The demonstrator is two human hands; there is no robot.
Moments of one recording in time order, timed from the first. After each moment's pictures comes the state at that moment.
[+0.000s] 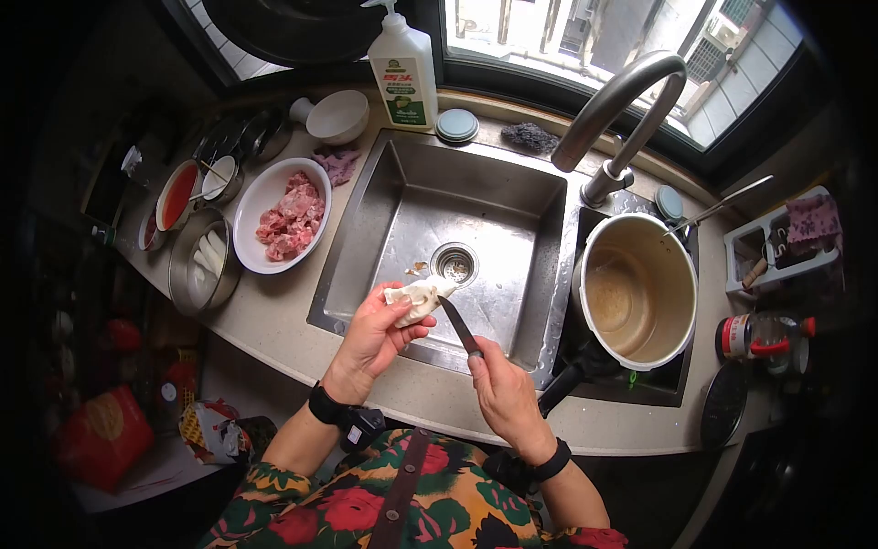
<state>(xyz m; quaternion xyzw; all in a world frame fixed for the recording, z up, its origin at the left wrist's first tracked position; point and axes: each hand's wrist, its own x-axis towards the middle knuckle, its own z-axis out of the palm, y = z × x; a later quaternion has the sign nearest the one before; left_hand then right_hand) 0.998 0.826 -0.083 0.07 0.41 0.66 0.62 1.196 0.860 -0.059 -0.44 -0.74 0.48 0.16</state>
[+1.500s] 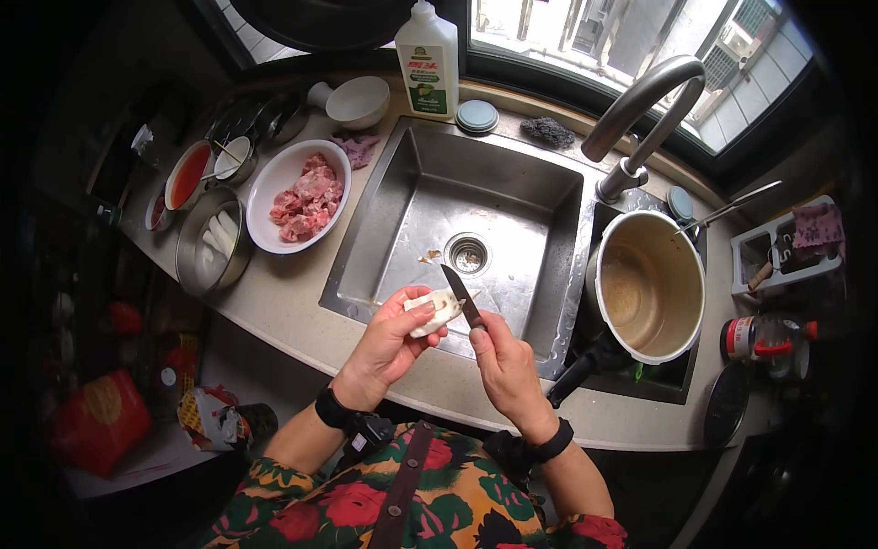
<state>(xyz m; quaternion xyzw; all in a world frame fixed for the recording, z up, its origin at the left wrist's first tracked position) 1.011 0.804 -0.076 0.04 0.37 0.67 0.64 1.174 0.861 -0.060 -0.39 -0.72 0.53 0.22</state>
